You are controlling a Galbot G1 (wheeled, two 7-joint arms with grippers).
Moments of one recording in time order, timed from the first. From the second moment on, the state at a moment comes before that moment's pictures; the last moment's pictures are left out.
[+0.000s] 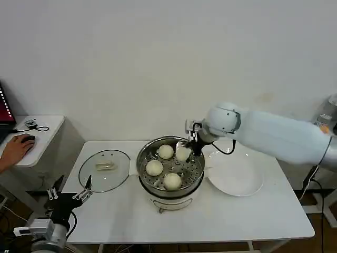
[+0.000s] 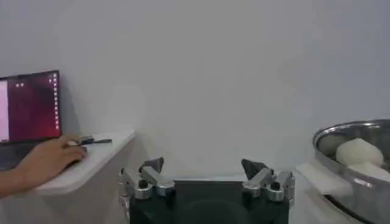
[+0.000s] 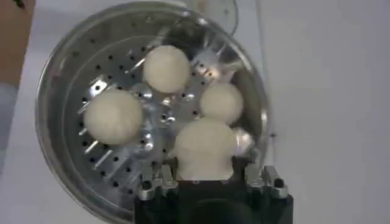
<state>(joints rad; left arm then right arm) 1.65 -1.21 -0.74 -2.25 -0.30 0.26 -0.15 0.48 0.94 -1.20 1.49 0.52 -0.68 -0.78</state>
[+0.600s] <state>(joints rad) 1.65 -1.20 -0.75 -2.24 -0.30 0.26 -0.15 0.42 1.00 -1.20 1.41 0.48 -0.70 -0.77</state>
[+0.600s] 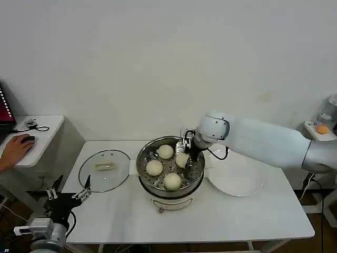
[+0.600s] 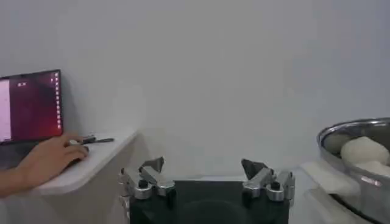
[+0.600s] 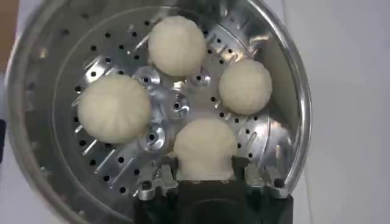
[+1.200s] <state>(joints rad) 1.63 -1.20 -0.74 -2.22 -0.30 0.25 -0.15 0.41 0.91 -1.09 1.51 0.51 -0.70 -0.68</state>
